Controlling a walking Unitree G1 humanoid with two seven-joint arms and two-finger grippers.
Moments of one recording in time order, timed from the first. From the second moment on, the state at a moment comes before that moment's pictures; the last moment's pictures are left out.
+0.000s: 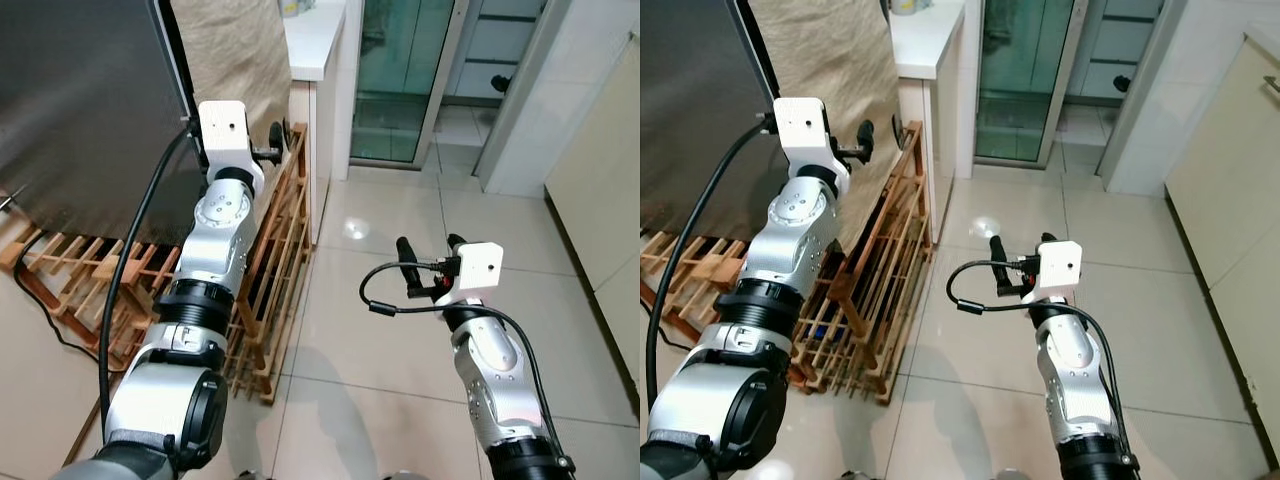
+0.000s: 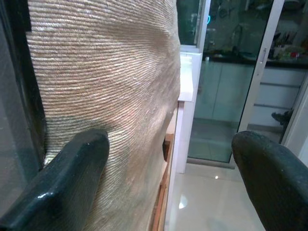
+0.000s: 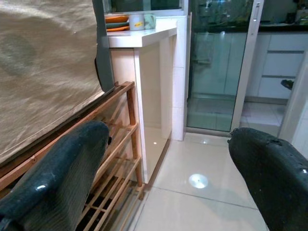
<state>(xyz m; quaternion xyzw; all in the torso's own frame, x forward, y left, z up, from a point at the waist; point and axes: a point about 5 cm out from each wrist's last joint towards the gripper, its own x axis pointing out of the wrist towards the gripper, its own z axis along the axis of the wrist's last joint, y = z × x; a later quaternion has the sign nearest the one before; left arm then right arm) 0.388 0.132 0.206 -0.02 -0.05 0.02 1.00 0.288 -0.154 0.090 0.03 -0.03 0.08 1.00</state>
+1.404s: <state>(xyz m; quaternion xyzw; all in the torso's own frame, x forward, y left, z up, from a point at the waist) 0.400 0.065 0.214 -0.13 -0.07 -0.12 0.98 0.281 -0.158 0.084 0.02 -0.02 0.08 1.00</state>
